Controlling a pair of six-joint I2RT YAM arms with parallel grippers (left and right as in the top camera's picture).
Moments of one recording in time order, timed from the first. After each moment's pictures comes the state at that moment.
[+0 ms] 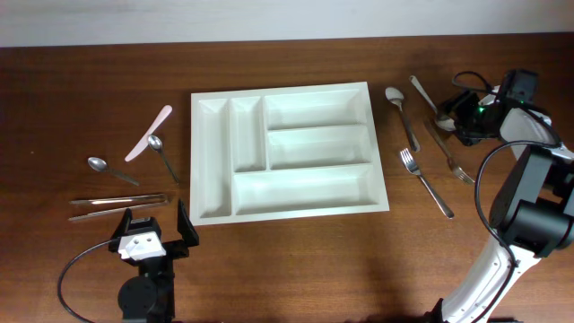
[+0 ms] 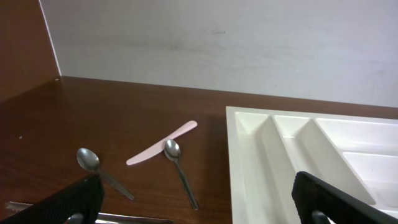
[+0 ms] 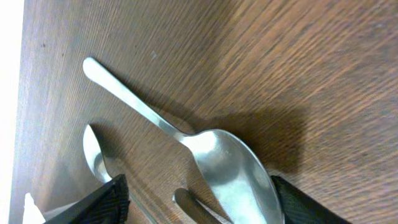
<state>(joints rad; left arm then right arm) -0.02 0.01 0.02 -0.07 -0.16 -0.07 -0.40 2.19 1.56 -0.47 -0.45 0.59</state>
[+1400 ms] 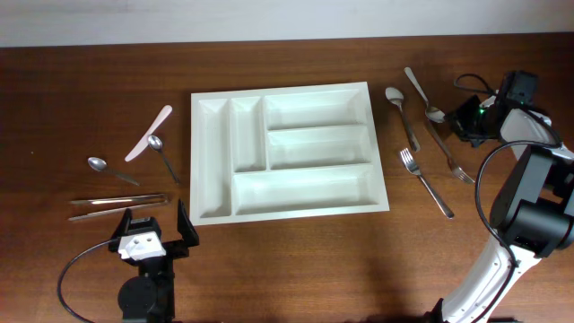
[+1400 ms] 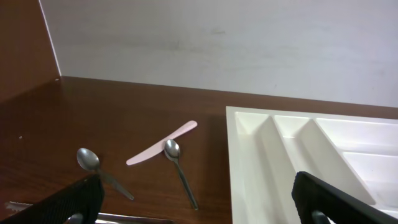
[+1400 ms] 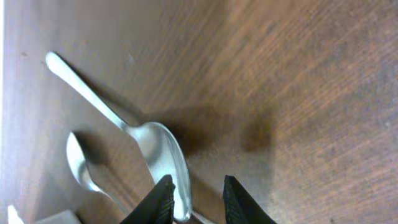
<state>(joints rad) -0.02 0.01 0.02 -0.07 -0.16 -0.07 -0.40 2.19 1.54 -0.46 -0.41 0.61</state>
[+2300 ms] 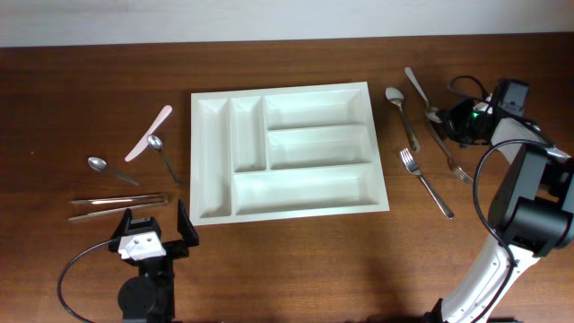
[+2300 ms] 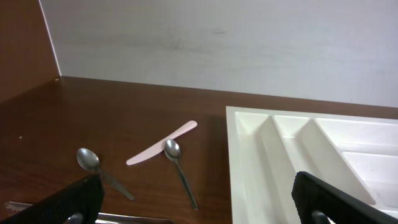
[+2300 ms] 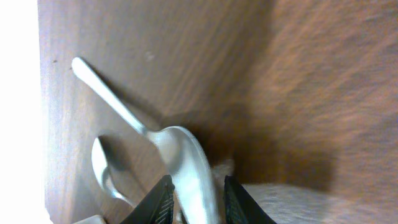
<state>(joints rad) -0.02 0.01 0.02 -0.07 -0.16 -0.07 -0.37 2.19 1.44 -0.26 -0.49 0.74</state>
